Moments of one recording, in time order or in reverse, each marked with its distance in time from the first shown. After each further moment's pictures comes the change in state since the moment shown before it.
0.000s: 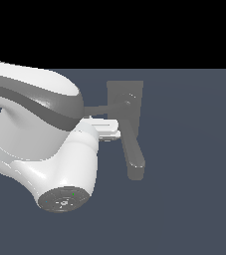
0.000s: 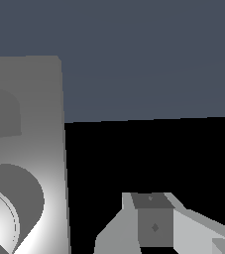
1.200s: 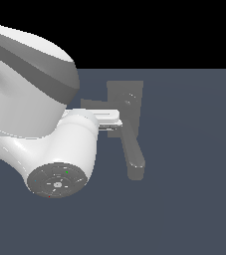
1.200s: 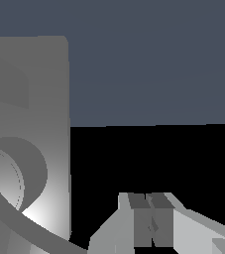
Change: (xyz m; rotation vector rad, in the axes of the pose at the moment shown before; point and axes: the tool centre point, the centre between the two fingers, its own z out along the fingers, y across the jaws) arm -0.030 -0.001 -0.003 0.009 0.044 -0.018
